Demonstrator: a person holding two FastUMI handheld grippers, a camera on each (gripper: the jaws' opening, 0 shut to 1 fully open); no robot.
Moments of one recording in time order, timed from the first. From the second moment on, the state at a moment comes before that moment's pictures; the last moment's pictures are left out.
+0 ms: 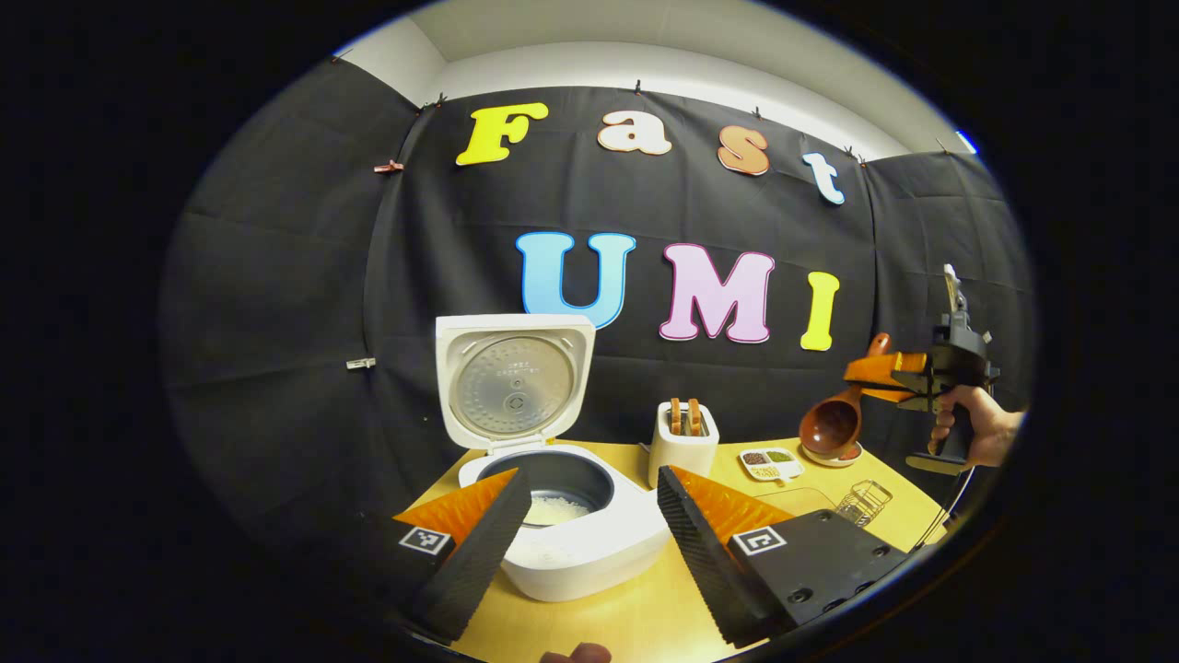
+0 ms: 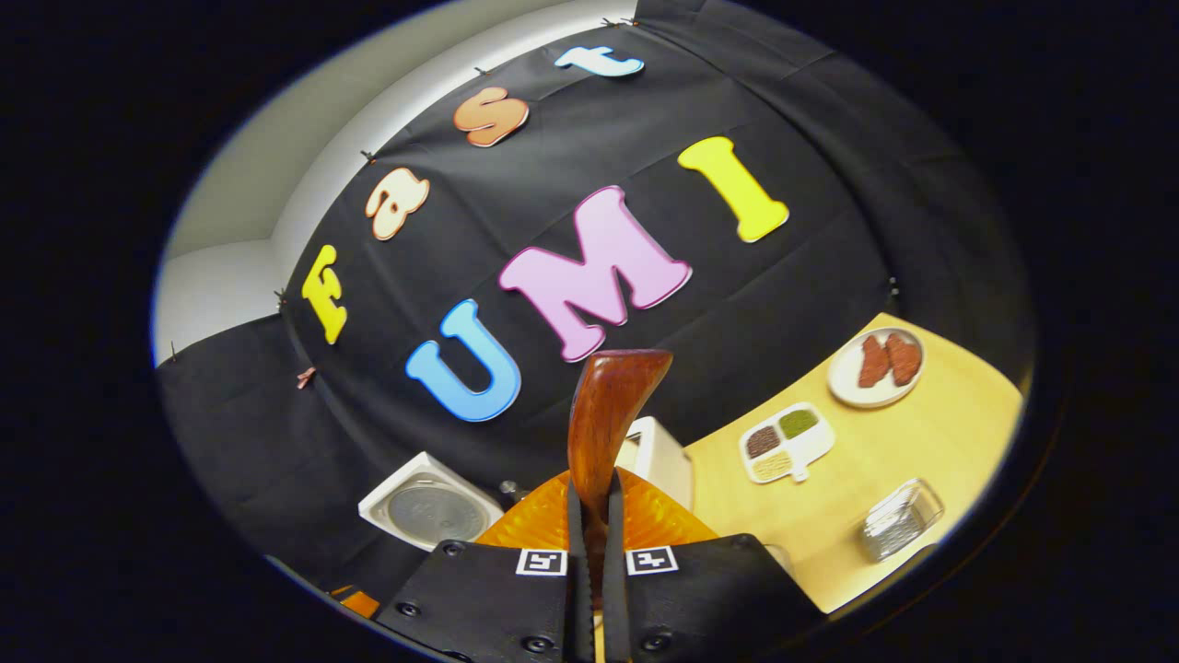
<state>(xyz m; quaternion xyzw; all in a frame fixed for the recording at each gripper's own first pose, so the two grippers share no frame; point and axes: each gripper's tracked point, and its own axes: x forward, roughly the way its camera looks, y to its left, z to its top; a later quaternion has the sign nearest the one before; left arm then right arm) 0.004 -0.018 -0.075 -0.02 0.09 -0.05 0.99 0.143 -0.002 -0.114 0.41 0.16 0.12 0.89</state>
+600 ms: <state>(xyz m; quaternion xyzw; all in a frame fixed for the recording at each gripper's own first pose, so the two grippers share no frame) 0.025 -0.086 -0.069 -0.01 0.11 -0.03 0.99 0.143 -0.141 -0.284 0.26 0.25 0.05 0.93</state>
